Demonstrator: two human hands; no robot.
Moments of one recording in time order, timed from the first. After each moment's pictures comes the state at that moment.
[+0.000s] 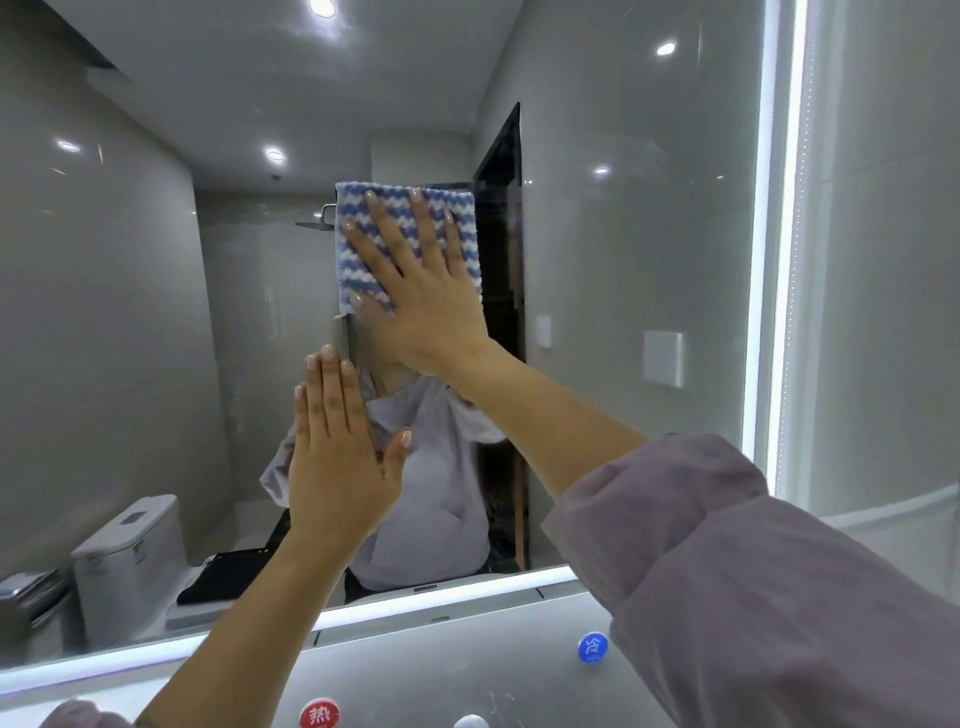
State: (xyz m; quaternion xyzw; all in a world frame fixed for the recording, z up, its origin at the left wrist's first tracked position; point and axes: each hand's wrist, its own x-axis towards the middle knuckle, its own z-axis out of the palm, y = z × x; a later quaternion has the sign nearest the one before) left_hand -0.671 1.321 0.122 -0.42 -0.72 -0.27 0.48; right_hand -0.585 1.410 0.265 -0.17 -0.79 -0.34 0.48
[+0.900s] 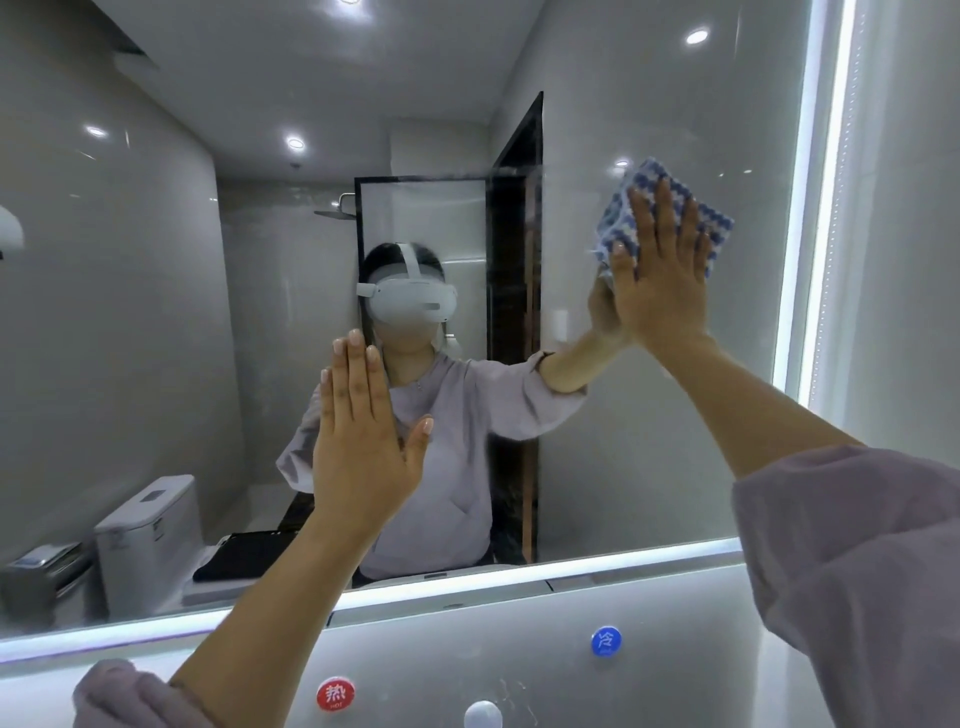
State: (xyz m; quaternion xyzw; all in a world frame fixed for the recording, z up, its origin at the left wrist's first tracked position) left_hand -0.670 1.320 0.123 -0.41 -0.71 -0.28 0.49; right_hand -0.460 1.538 0.263 -0.36 -0.72 -0.18 0.57
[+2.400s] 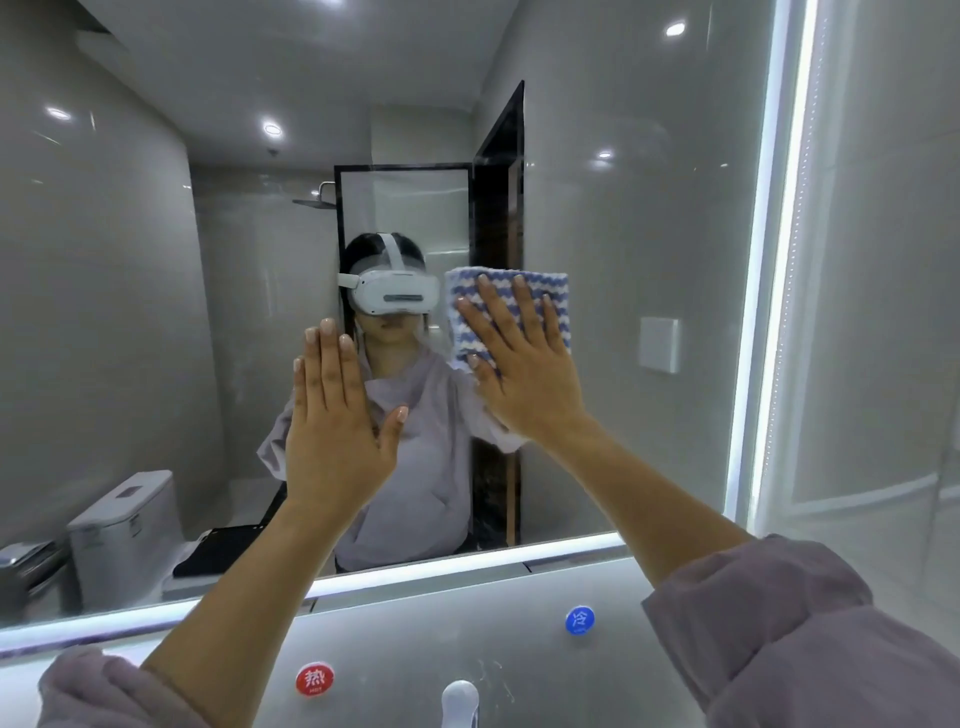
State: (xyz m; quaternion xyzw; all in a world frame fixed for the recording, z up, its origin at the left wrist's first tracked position) left_hand -0.670 1.319 0.124 -0.42 -0.71 -0.27 0.49; right_hand -0.517 1.477 0.172 -0.19 -0.80 -0.30 0.49
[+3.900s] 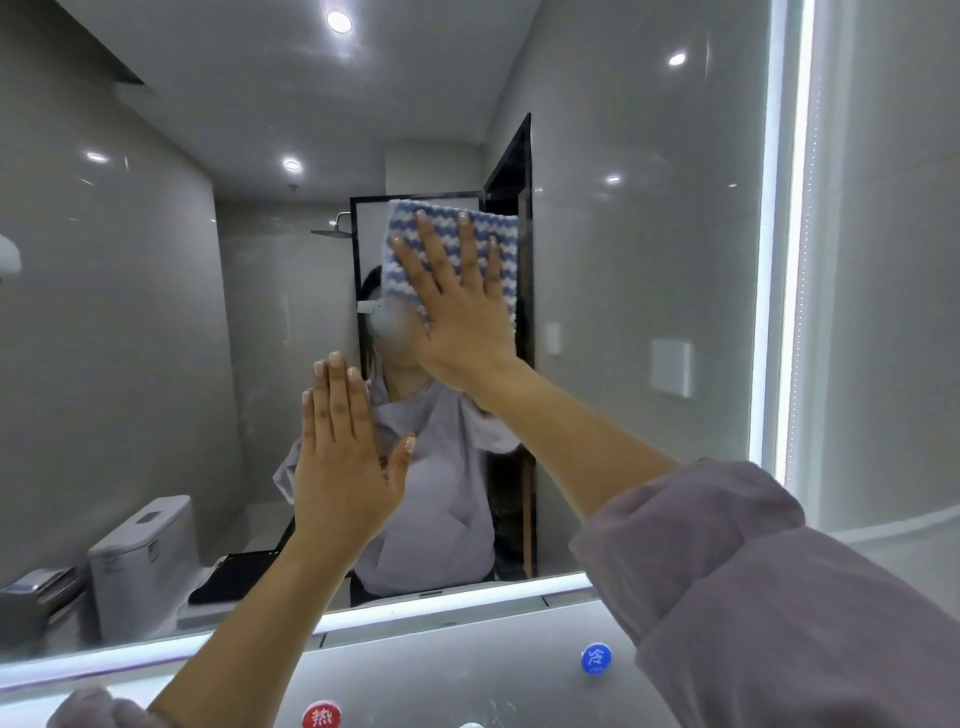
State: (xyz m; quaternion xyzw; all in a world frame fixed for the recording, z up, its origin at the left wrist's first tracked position) left_hand -0.671 1.320 0.122 -0.41 -0.73 -0.25 0.49; right_hand -0.572 1.428 0.254 -0.18 -0.79 -0.28 0.52
